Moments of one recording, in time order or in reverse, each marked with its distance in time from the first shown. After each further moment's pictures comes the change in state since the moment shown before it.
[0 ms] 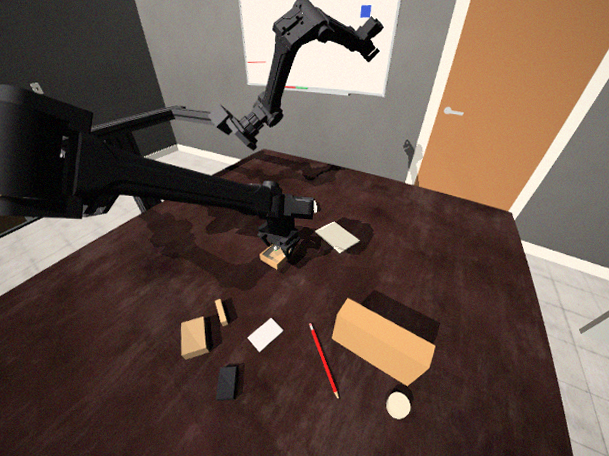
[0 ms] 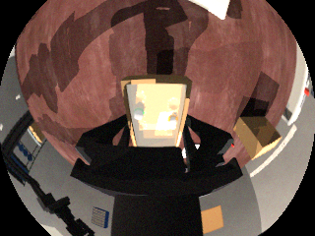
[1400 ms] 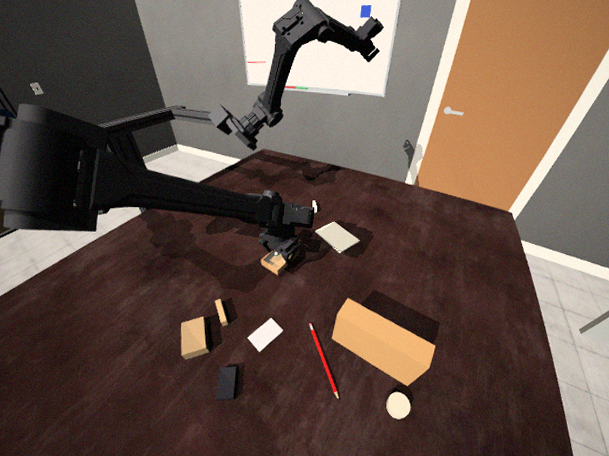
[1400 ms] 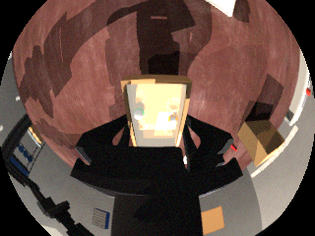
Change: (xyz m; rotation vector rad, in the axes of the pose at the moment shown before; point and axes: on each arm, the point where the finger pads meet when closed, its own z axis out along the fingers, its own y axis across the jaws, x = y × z) left arm 0.000 0.000 0.000 0.000 0.000 0.000; right arm 0.000 0.000 0.025 -0.001 0.000 0.006
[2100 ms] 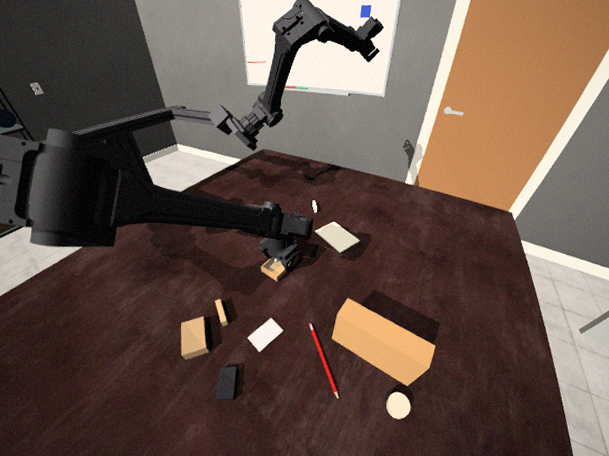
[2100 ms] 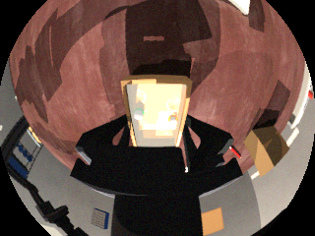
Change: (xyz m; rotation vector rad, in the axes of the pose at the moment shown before) left arm 0.000 0.000 0.000 0.000 0.000 0.000; right arm 0.001 0.005 0.034 -0.008 0.005 -0.006
